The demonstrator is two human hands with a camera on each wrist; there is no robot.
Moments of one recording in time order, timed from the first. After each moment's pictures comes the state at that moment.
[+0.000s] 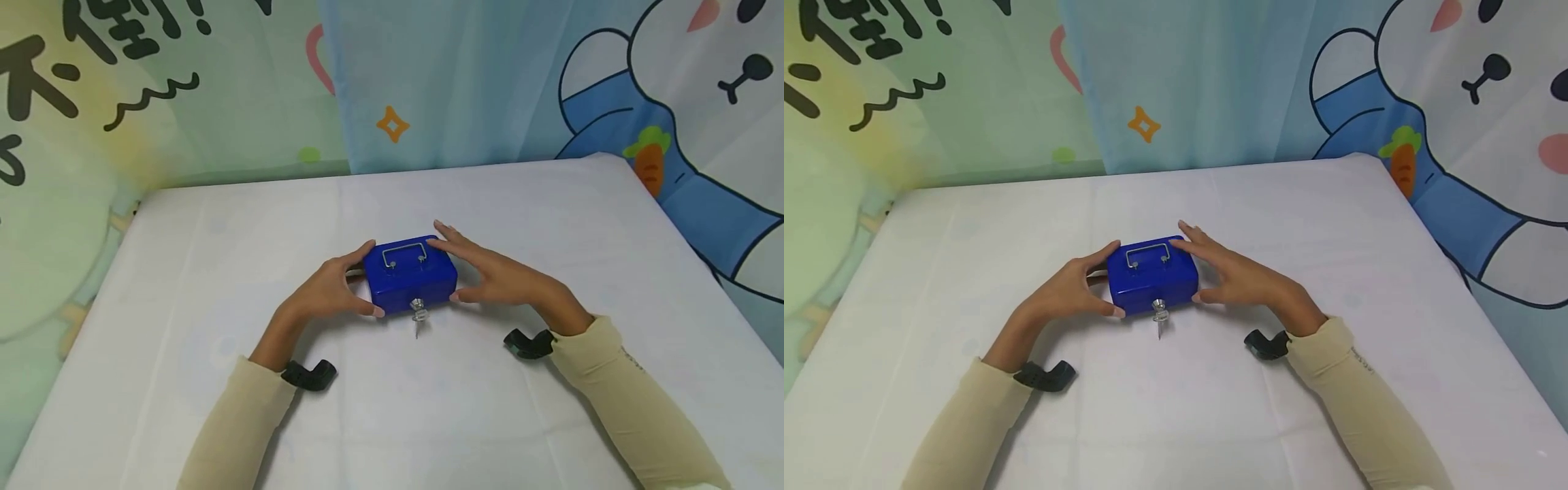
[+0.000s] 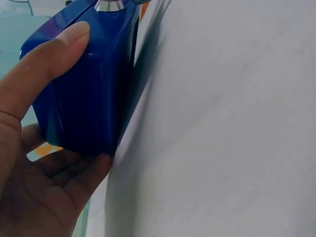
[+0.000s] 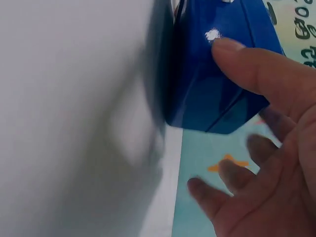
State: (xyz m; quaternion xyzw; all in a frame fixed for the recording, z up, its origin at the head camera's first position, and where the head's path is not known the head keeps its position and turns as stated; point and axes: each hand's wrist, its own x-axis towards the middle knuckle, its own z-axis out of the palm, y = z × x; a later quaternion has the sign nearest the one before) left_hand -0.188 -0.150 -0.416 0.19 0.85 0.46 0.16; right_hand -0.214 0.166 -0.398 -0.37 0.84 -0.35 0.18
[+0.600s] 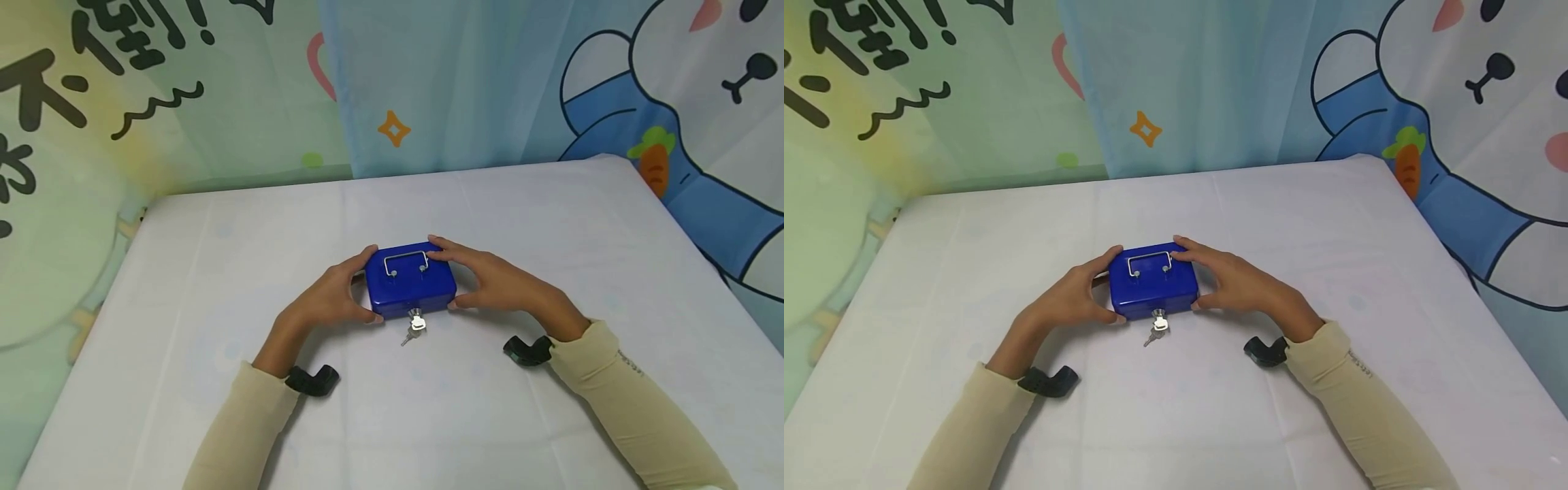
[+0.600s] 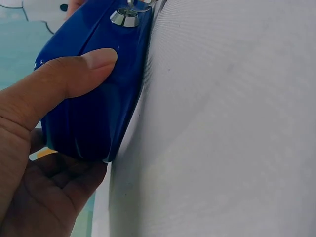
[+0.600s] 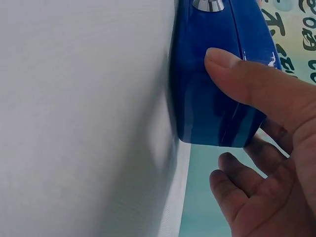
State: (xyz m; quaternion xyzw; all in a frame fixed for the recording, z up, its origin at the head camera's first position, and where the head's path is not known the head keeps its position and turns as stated) left_hand -0.187 -0.147 -0.415 0.22 0.89 0.39 0.12; right_hand -0.212 0.158 -0.401 -0.36 0.86 -0.31 0.15
